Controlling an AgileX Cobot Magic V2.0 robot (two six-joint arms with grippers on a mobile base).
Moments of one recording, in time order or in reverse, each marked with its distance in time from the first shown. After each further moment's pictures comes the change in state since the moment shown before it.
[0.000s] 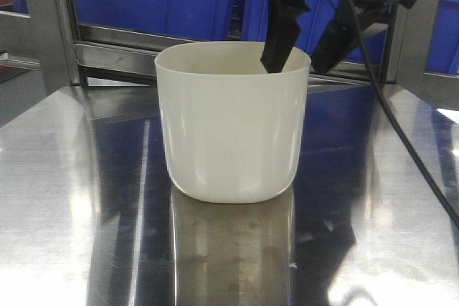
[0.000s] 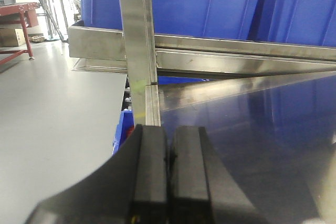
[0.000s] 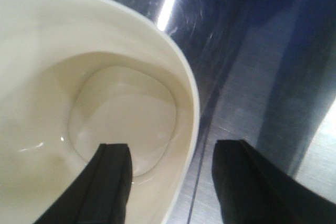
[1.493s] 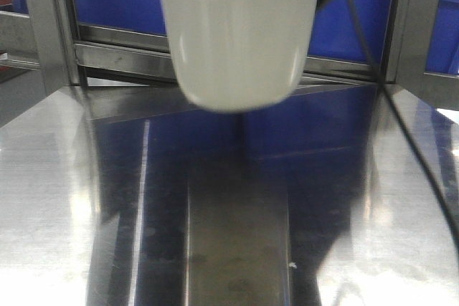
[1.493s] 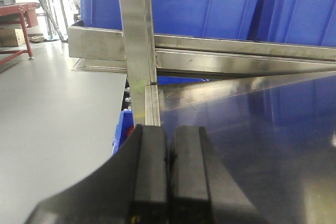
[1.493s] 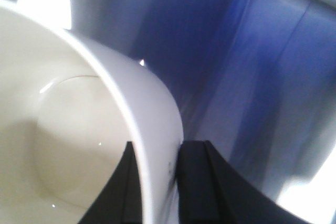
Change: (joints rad) left arm 0.000 0.000 0.000 0.000 0.000 0.000; right arm 0.004 -0.041 -0.080 -0.184 -0.134 0.002
